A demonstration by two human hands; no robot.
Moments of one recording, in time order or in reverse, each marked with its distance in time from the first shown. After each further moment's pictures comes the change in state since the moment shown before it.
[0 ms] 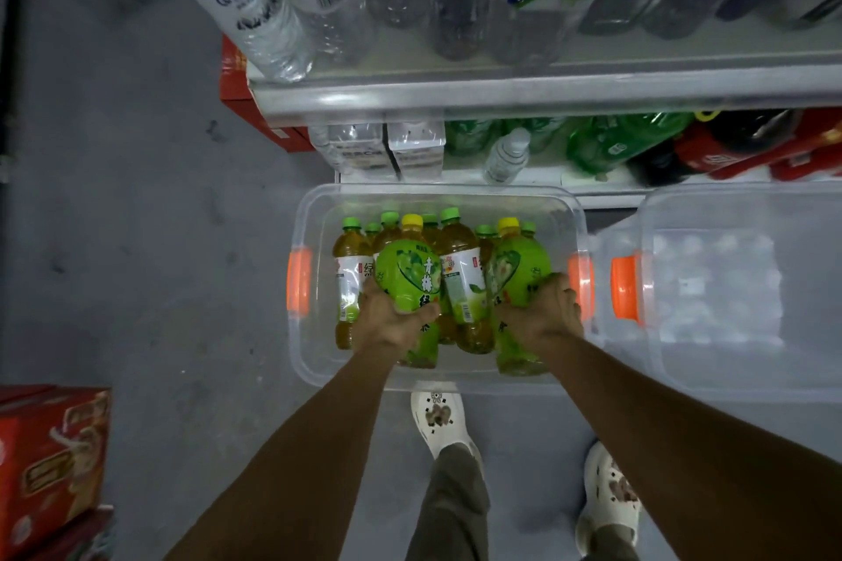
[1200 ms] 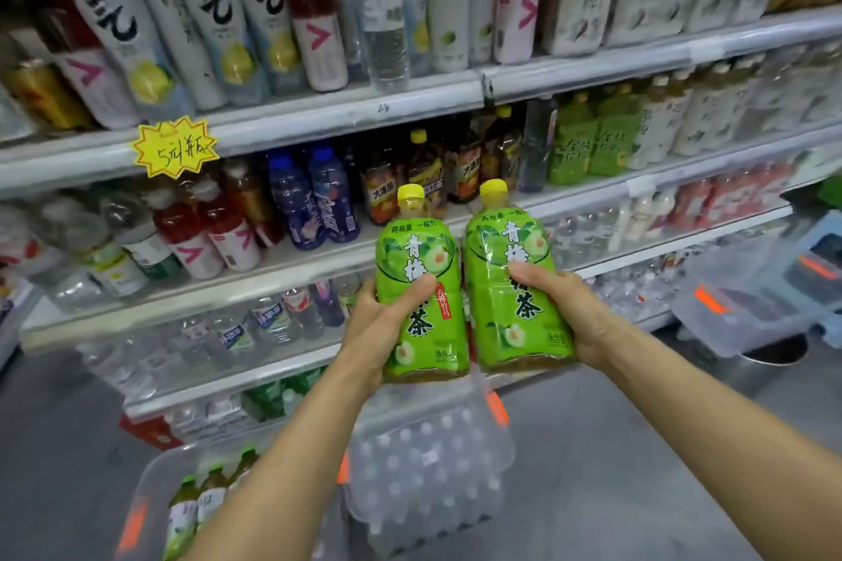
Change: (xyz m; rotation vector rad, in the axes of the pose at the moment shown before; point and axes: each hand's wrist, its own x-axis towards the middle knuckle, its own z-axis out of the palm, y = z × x) left_hand -0.602 0.344 0.137 -0.582 -0.275 0.853; right_hand -0.267 0.323 -0.589 1.196 -0.149 -0.648
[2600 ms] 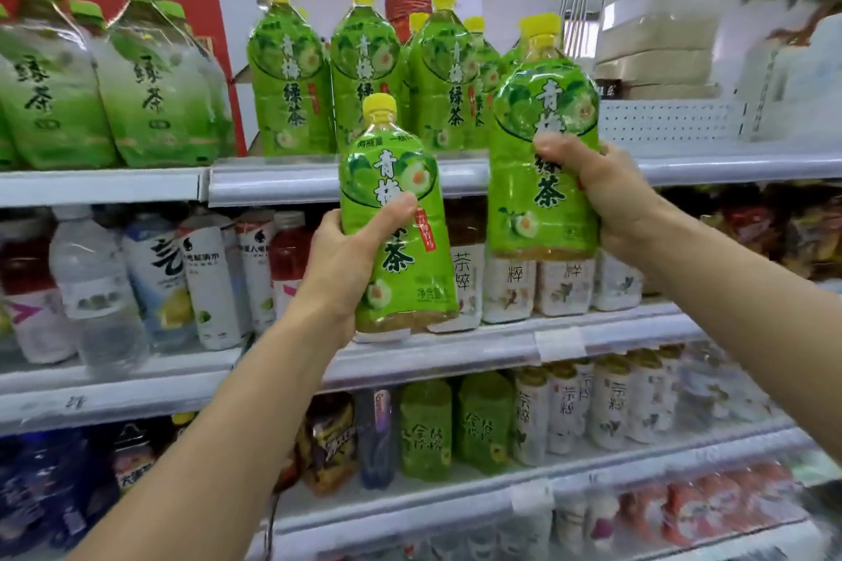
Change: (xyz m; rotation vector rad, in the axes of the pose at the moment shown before) left_hand 0.227 0.301 0.401 -0.070 0.108 0.578; right_hand 0.173 -0.494 -0.310 -0.184 -0.035 -0.813
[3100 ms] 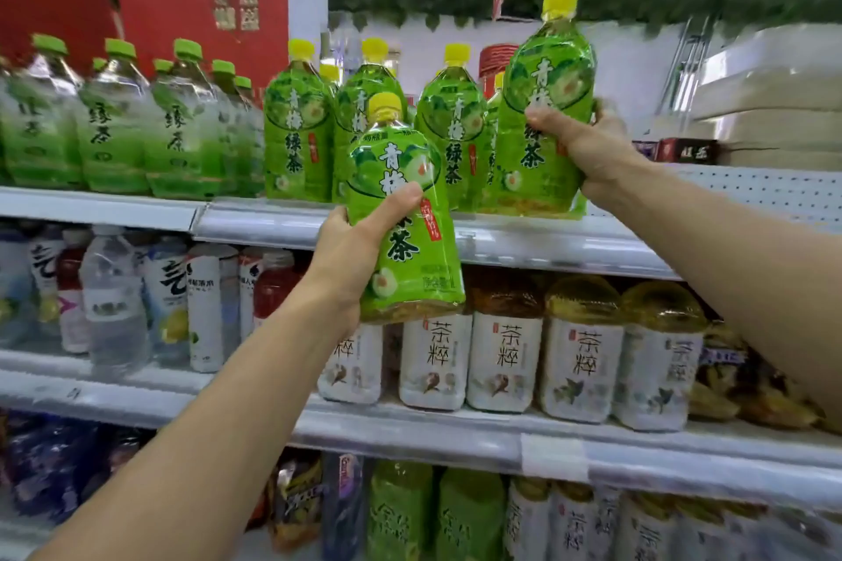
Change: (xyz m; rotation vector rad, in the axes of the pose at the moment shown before) left_hand 0.052 0.026 0.088 -0.063 0.266 0.085; right_hand 0.174 -0.031 -0.033 0.110 -0.098 -0.134
